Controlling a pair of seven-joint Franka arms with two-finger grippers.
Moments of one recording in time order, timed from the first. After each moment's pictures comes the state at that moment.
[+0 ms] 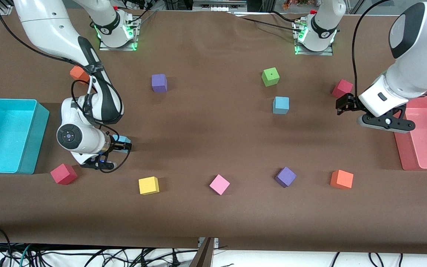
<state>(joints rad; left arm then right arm) -0.01 0.12 -0.15 -1.67 0.02 1.73 0.00 0.24 0.61 -0.06 -1.72 0.02 2.15 0.24</state>
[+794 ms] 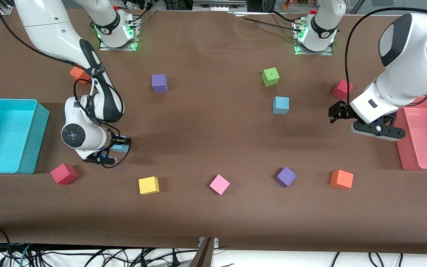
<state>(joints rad) -0.02 0.16 -0.17 -1.67 0.02 1.82 0.00 0.23 0.61 -0.06 -1.78 0.03 2.16 0.25</state>
